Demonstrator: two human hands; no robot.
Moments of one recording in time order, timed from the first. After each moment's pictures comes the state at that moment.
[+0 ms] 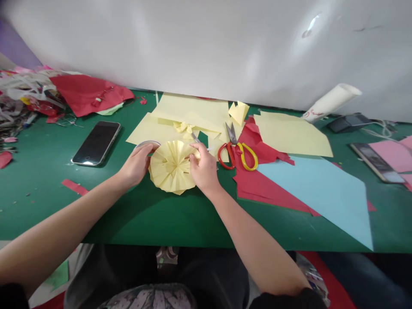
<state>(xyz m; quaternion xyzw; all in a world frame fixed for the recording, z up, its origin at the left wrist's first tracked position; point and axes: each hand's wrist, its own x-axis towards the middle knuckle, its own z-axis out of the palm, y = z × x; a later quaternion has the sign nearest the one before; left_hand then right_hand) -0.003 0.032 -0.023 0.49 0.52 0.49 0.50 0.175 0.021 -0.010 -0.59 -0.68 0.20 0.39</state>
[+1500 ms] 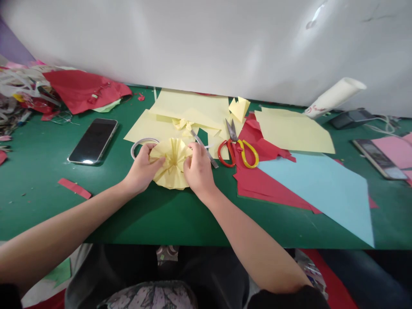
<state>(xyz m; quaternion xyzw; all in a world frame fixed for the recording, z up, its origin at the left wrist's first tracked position) 0.014 0.016 -0.033 0.49 0.53 0.49 0.49 0.167 0.018 -0.028 -0.55 -0.74 0.01 0.38</state>
